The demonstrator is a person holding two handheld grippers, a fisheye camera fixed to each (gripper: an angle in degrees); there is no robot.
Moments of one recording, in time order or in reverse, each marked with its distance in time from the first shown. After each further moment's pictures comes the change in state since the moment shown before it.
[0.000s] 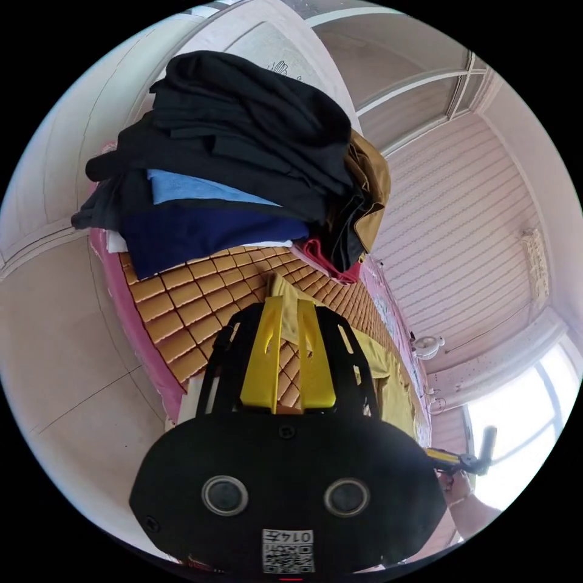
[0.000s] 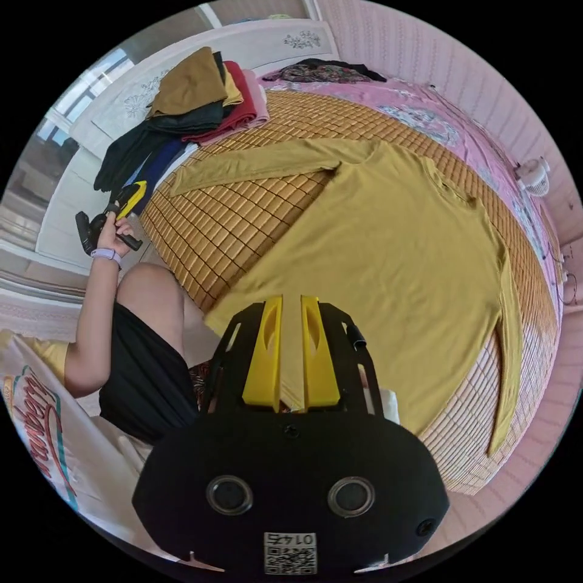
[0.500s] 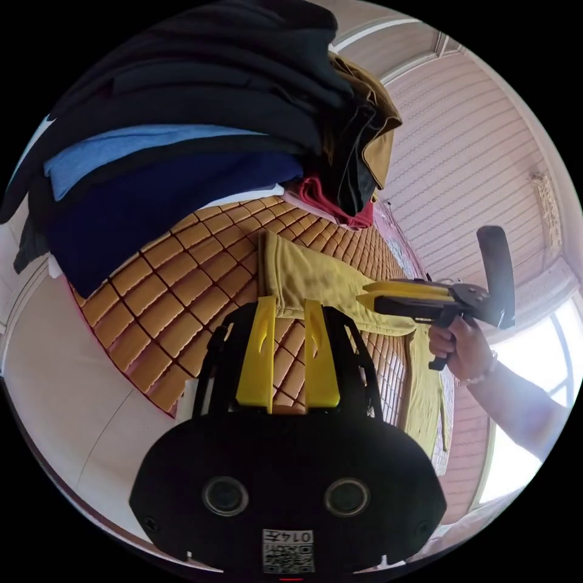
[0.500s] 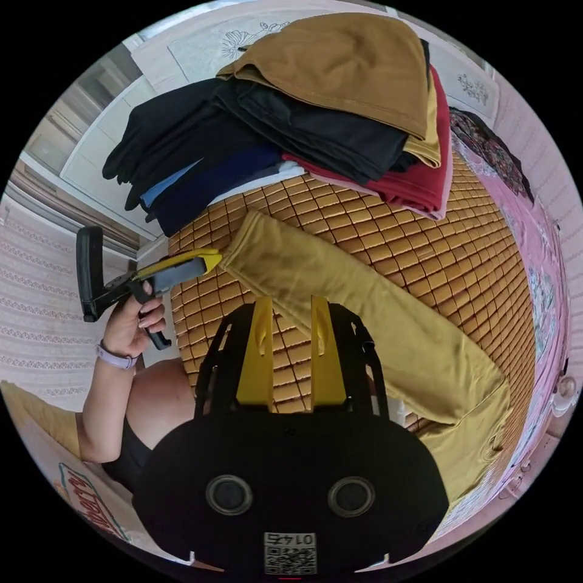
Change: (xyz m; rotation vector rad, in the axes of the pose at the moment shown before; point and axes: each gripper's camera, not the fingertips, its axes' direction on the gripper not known) left arm 0.004 -0.009 0.091 -0.263 -0.048 0.178; right arm -0.176 -0.232 0.116 -0.069 -0.015 -0.470
